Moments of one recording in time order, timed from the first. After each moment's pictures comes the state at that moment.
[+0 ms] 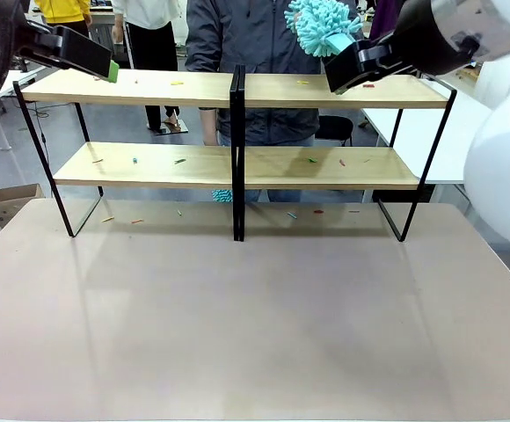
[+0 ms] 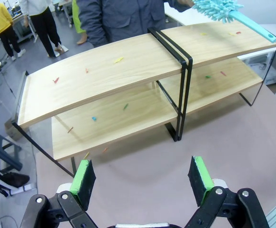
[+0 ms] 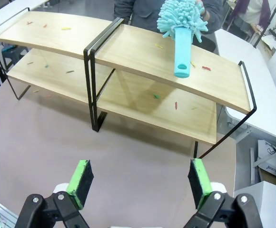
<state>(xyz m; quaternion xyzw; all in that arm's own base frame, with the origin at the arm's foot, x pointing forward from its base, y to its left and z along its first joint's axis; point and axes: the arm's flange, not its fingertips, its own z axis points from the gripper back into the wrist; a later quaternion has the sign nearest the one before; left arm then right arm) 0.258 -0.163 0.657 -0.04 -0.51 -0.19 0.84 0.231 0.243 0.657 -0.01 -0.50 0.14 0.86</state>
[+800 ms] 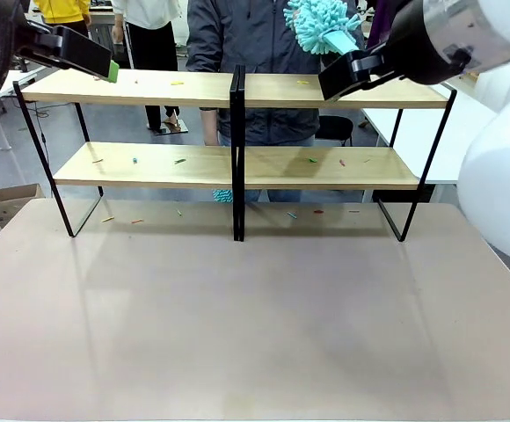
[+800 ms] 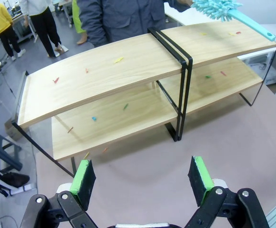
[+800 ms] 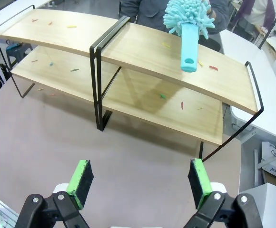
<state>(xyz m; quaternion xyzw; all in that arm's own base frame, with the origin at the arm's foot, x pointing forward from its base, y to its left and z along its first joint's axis) 0.258 -0.163 0.657 -0.04 -0.51 -0.19 0.84 0.233 0.246 0.647 0.00 -0.49 0.15 0.86</state>
